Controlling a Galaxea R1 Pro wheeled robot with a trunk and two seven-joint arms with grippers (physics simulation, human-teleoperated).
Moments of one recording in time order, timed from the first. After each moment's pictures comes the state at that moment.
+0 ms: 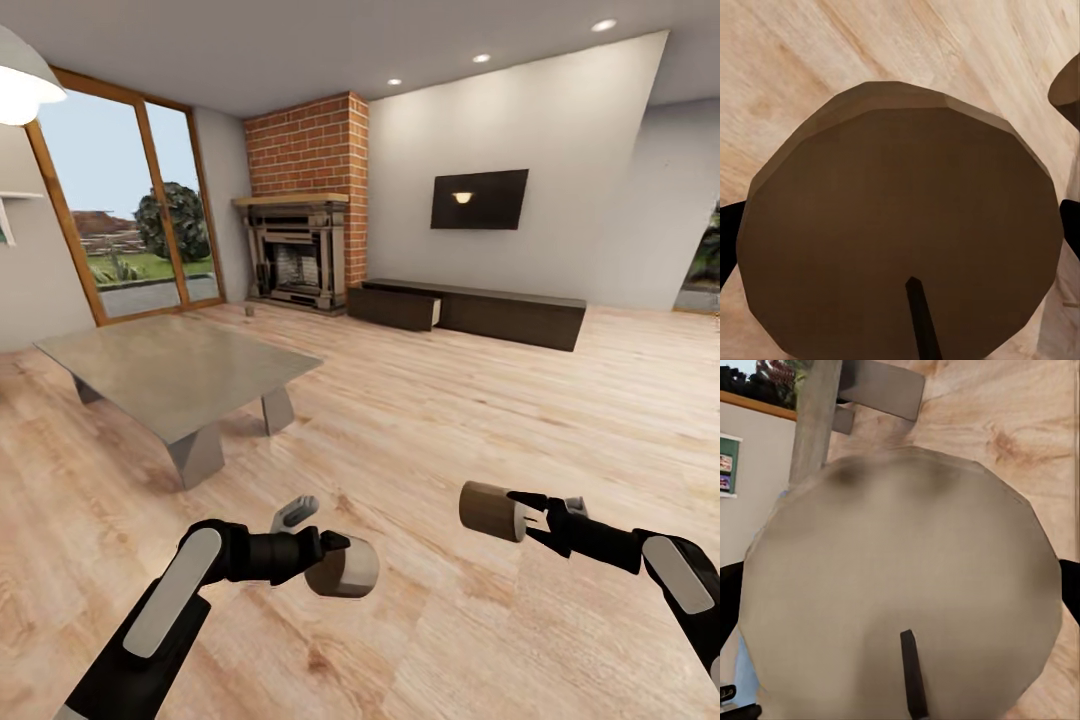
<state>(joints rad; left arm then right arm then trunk) -0.42 0.07 -0.29 -1.48 1.43 0.99 0.64 -0.57 -0.42 -0.10 -0.79 -0.97 0.97 0.54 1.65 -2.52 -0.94</state>
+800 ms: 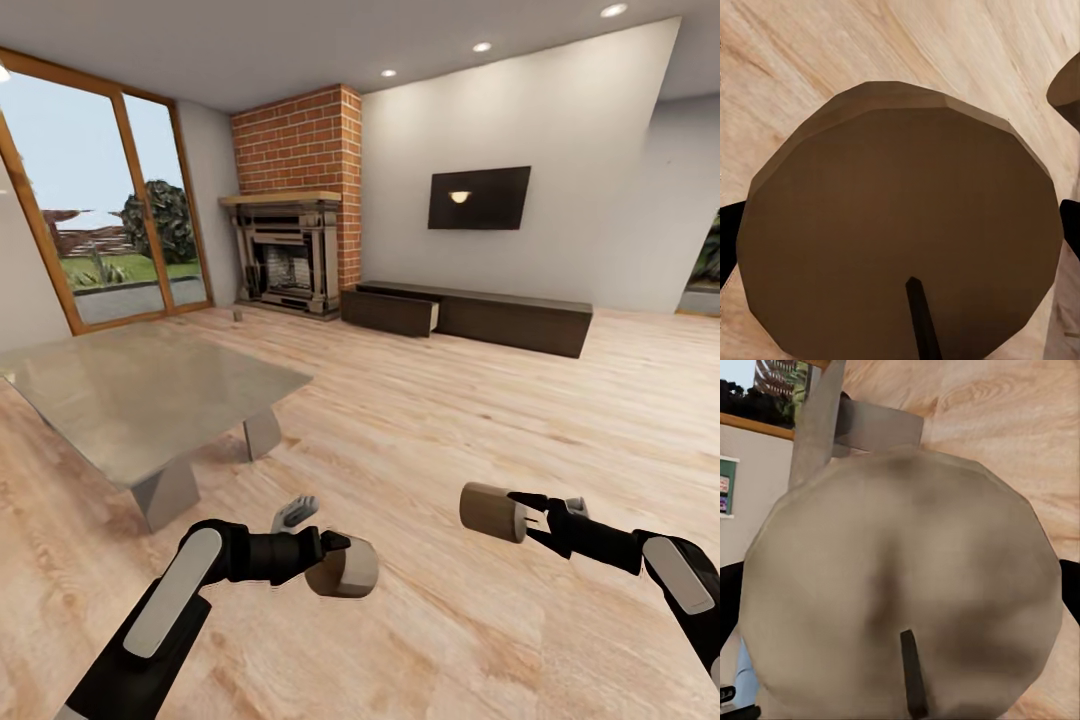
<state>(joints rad) -0.42 0.07 -0.29 -1.48 1.42 0.99 0.64 -0.57 -0.42 -0.11 -0.79 -0.97 0.97 0.54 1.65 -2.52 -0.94</state>
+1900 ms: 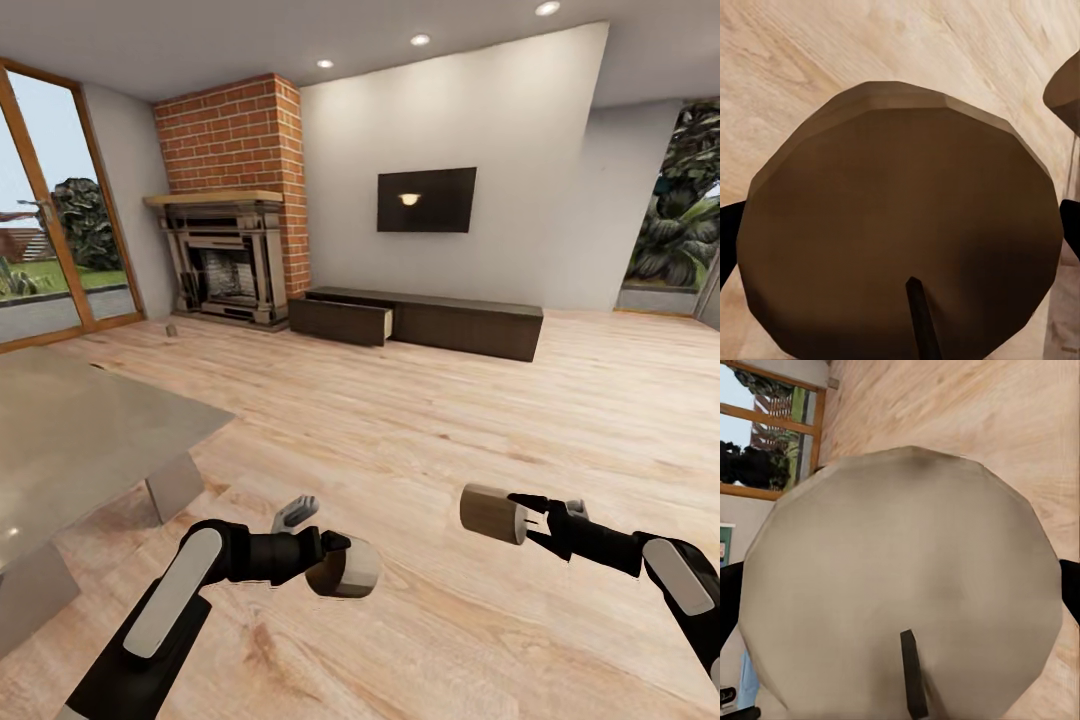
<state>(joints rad) -0.42 0.07 -0.29 -1.48 1.43 0.99 0.64 -0.57 -0.42 -0.11 -0.77 -0.97 0.97 0.54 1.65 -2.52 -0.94</state>
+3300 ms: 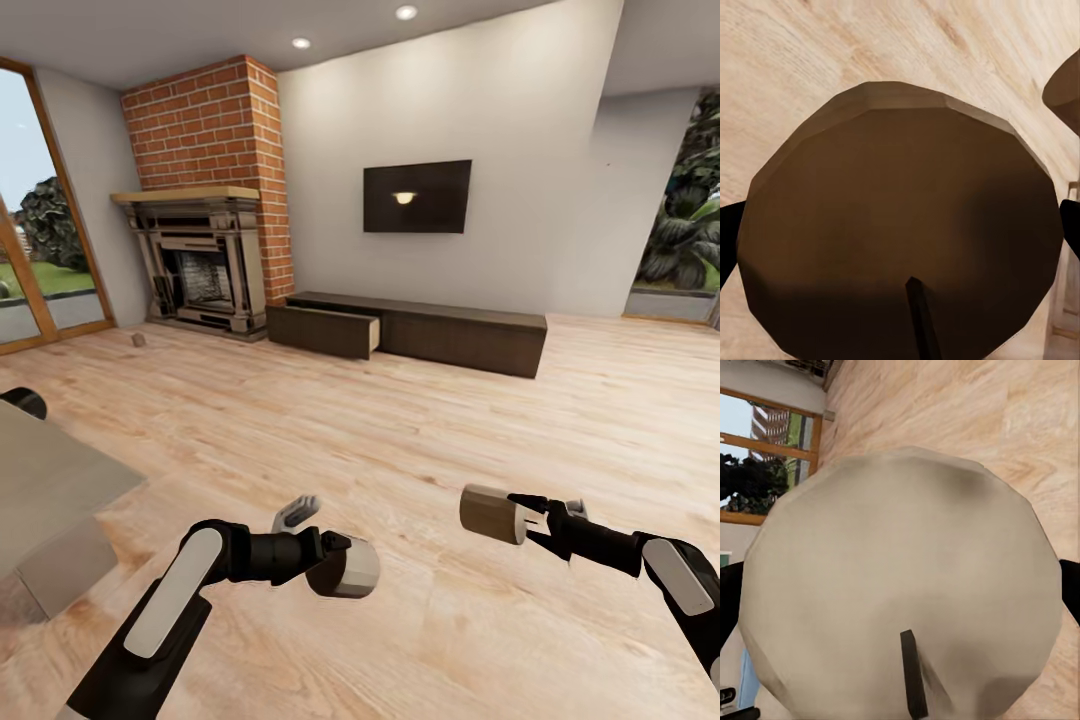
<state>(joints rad) -0.42 0.06 -0.29 -1.48 1.43 0.99 0.64 -0.57 -0.42 -0.11 -0.77 -0.97 0.97 0.54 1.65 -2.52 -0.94</state>
